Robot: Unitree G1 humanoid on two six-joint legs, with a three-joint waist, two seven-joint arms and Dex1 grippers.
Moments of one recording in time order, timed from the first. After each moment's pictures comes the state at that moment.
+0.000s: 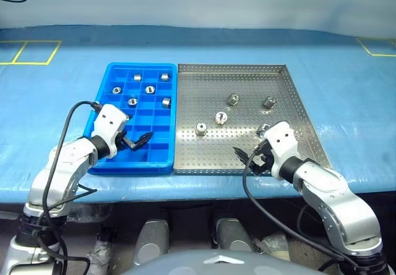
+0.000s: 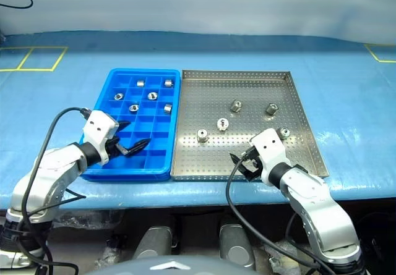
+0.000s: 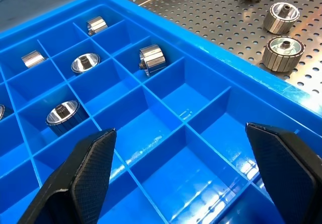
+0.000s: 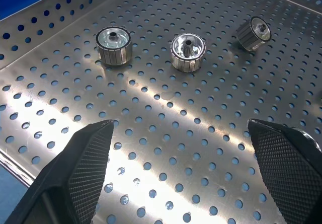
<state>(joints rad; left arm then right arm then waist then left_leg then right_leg) -0.10 0.64 0.07 -0.37 -0.29 0.65 -0.60 0.07 -0.51 0.00 -0.72 0.25 0.89 0.38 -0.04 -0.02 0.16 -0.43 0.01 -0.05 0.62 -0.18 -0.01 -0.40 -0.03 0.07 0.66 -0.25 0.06</state>
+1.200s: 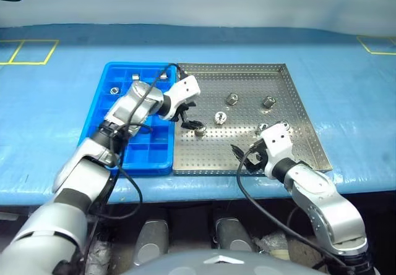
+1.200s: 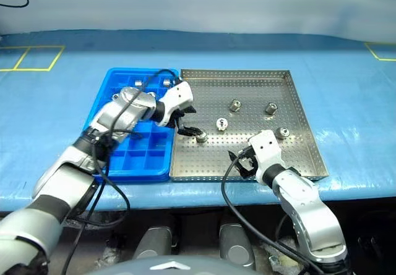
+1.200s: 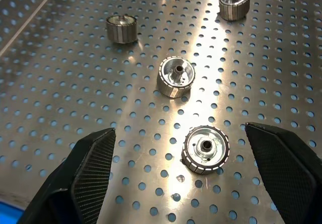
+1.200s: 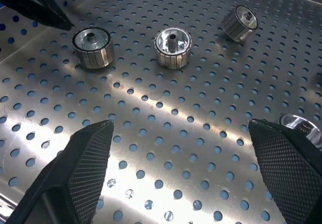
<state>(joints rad) -0.94 0.41 -0.53 0.44 -0.08 0.58 -1.04 0.10 -0.41 0.03 -0.68 0.22 0.83 0.29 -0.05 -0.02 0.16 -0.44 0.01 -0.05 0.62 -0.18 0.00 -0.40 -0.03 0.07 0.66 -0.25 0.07</state>
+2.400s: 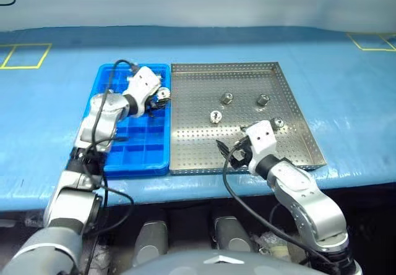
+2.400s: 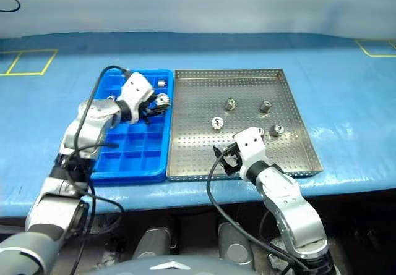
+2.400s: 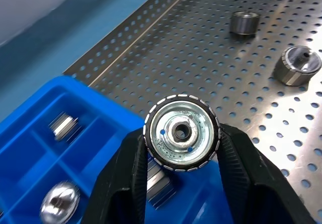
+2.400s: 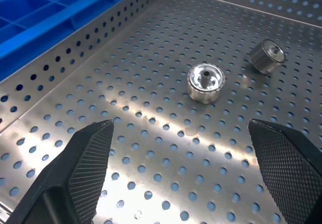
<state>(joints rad) -0.55 0.44 -0.02 0.05 0.01 0.59 -0.68 -0.01 -0.33 0.18 -0.65 0.19 0.81 0.25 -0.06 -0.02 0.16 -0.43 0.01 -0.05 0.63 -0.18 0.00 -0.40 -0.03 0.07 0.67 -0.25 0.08</state>
